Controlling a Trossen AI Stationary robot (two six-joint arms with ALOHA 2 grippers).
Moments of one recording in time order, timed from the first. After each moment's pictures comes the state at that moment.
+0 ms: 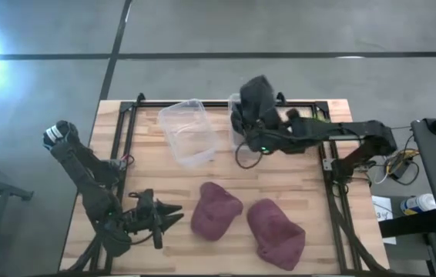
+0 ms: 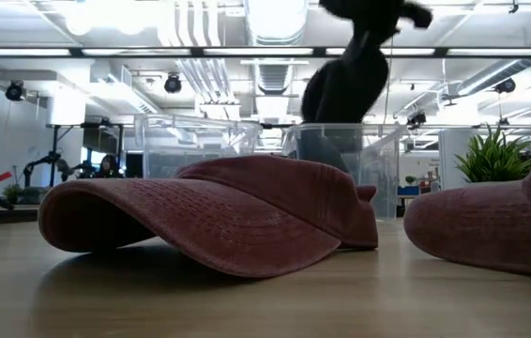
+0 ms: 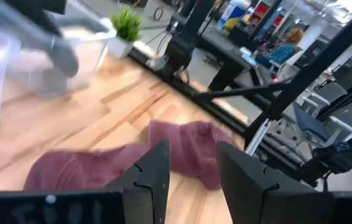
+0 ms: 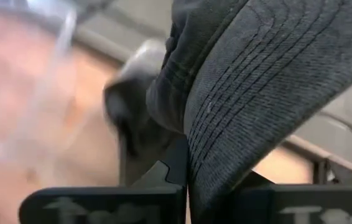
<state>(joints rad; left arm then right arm) -0.93 1.31 1.00 -0.24 -1.11 -1.11 0.01 1.55 1.55 -1.22 0.82 0.90</state>
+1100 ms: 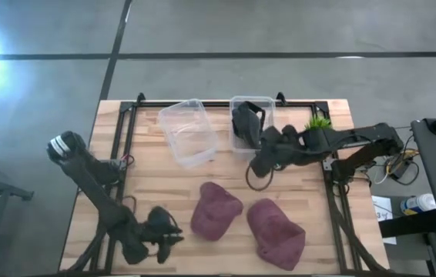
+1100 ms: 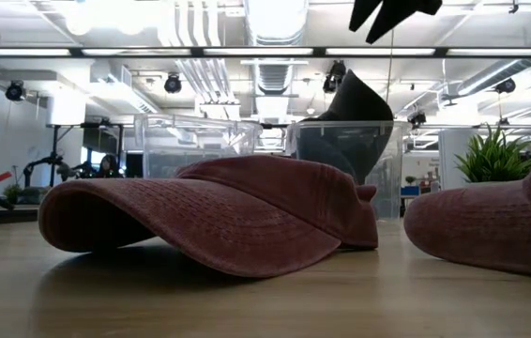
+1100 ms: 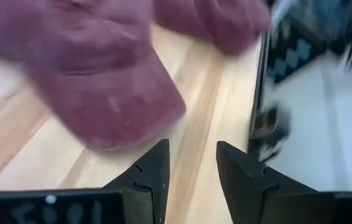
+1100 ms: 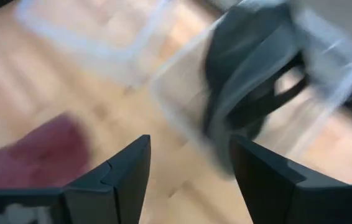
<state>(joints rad) -0.92 1.49 0.89 -0.20 -0.67 -1.23 0.18 1.48 1.56 -1.20 0.53 0.88</state>
